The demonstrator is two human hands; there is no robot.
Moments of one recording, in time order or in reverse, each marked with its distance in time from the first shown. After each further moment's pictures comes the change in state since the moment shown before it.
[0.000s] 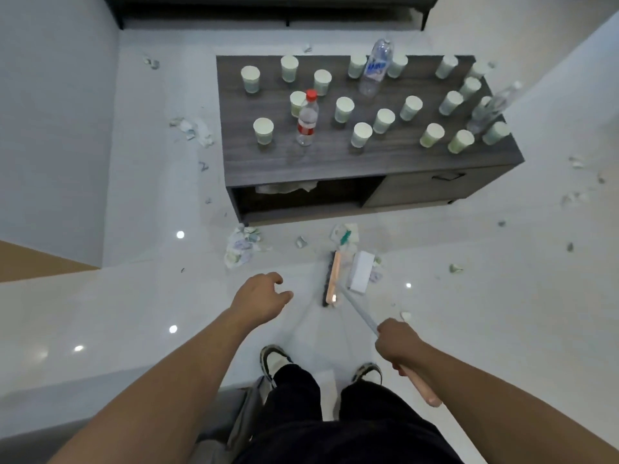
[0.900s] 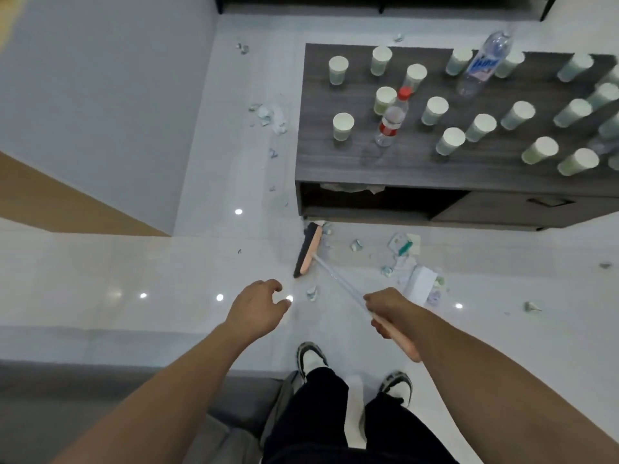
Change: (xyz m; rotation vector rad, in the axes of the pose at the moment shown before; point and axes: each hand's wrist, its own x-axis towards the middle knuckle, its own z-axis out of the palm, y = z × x) left_hand -0.016 -0.089 -0.035 -0.041 0.138 -0.187; right_hand 0.072 -0.145 0.003 0.507 -0.202 -0.054
